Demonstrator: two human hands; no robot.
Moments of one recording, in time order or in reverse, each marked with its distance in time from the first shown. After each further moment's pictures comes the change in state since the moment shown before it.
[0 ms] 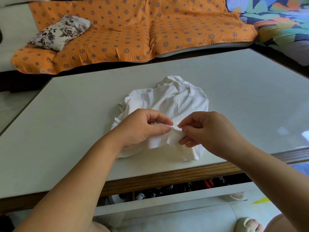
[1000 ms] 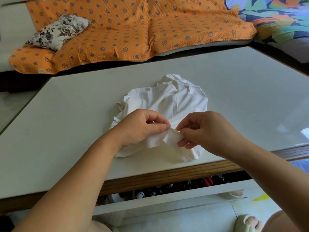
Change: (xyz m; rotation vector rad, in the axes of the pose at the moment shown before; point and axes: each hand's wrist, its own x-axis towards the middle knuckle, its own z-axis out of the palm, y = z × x) left_hand -0.001 0.000 0.001 0.028 0.000 -0.033; right_hand -0.001 0.000 -0.001 -0.044 -0.070 -0.007
